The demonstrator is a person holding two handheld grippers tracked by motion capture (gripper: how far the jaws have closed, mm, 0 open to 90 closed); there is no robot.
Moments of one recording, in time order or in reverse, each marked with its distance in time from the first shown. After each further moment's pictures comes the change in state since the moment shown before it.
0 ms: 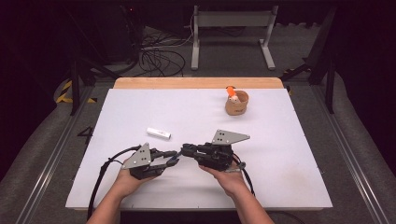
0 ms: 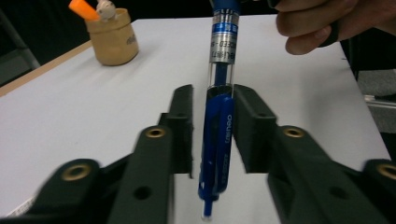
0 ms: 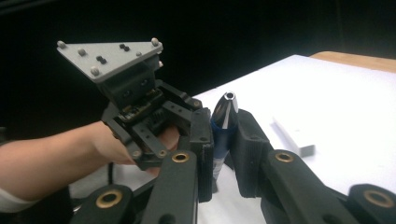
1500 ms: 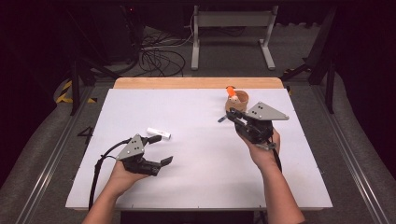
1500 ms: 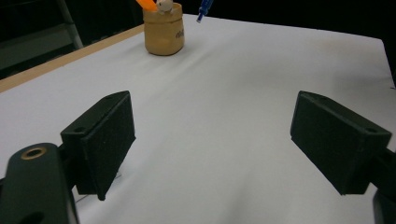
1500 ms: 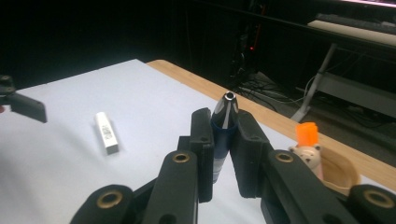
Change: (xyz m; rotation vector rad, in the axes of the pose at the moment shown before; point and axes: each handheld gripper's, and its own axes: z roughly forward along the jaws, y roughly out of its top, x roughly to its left) left arm 0.014 0.006 -0.014 0.003 0.135 -0.131; right arm -0.041 0.064 -0.081 0.058 -0.583 -0.216
